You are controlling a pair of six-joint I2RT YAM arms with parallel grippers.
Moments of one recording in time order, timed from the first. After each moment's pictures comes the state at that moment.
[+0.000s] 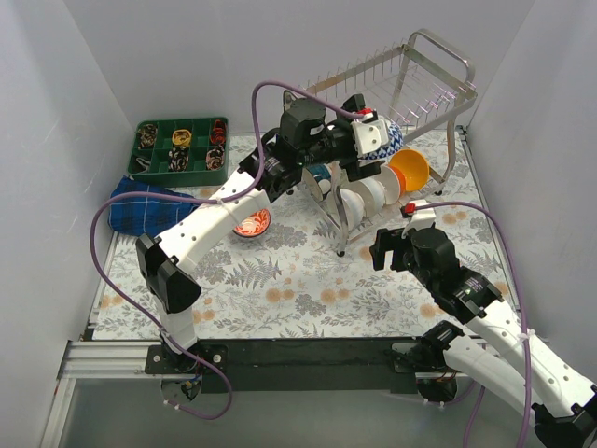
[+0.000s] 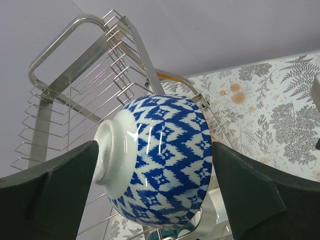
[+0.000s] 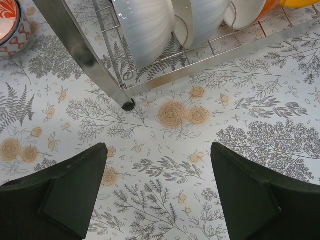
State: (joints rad) left arm -0.84 1.81 1.99 -0.27 0.37 0.62; right arm 0.66 0.64 0.64 -0.50 0.26 0.30
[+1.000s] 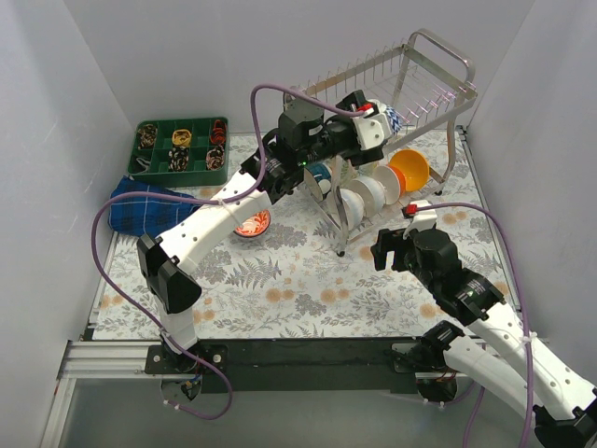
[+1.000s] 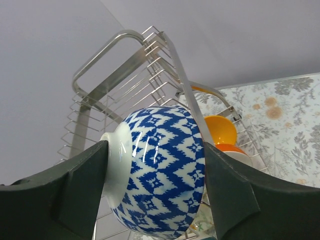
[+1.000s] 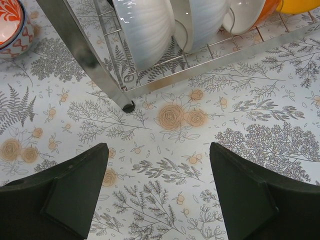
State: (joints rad) left arm -0.85 1.81 1.99 -0.16 0.28 0.65; right arm 0.66 0.62 0.64 -0.50 0.26 0.28
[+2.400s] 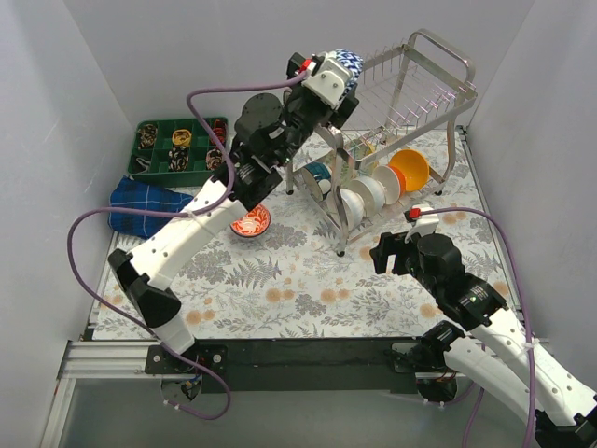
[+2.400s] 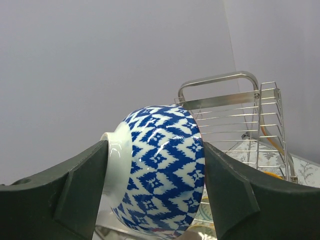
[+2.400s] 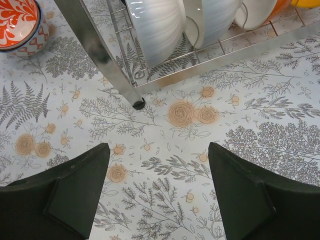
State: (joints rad) left arm -0.85 1.69 1.94 0.11 -0.15 0.44; right arm 0.66 0.57 0.61 -0.49 0.22 0.31
